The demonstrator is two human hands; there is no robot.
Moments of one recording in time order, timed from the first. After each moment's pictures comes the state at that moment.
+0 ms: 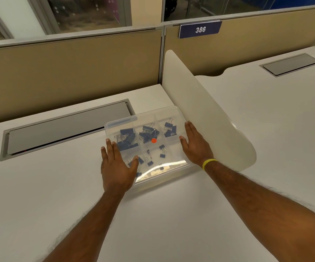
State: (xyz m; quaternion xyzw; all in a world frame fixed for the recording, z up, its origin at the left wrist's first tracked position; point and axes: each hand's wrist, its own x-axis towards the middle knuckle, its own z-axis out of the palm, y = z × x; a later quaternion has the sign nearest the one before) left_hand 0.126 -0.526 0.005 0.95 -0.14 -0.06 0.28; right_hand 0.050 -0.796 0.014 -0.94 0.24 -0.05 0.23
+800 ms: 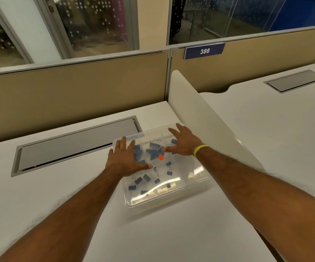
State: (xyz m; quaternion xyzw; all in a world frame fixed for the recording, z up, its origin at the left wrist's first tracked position) left_hand 0.216 -0.555 0.053 0.94 -0.28 -0.18 0.03; right_hand 0.144 -0.794 0.066 -0.96 0.17 0.14 0.14
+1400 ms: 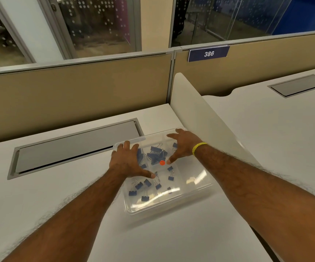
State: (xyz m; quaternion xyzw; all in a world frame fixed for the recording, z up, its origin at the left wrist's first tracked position) left_hand 0.229 -0.568 0.043 0.94 -0.29 -0.17 0.03; right_hand 0.166 -0.799 0.073 -0.97 0.13 0.19 0.08
